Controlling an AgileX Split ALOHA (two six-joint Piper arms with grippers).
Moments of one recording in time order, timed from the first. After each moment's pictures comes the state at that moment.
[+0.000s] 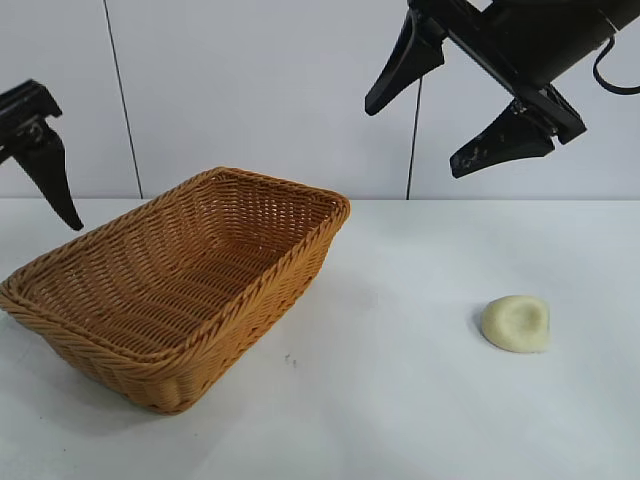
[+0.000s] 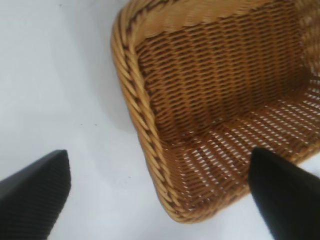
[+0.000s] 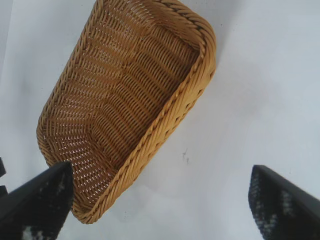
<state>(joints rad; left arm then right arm) -0.33 1.43 -0.80 -0.18 0.61 -1.09 0.19 1.68 -1.21 0.77 0.78 -0.24</state>
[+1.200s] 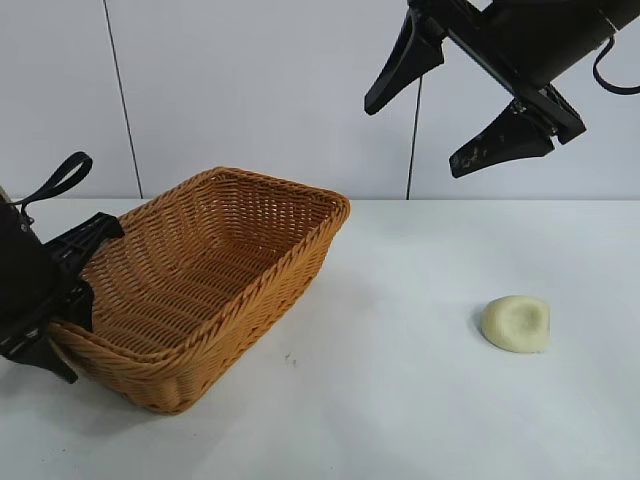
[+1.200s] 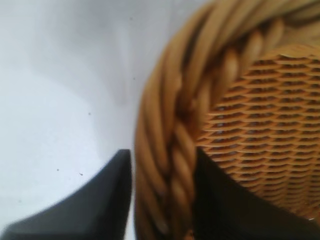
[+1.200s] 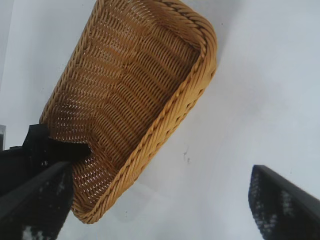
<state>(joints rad) -0.33 1.78 -0.81 -0.25 0.37 -1.21 0.19 1.68 -1.21 0.77 0.78 -0.24</state>
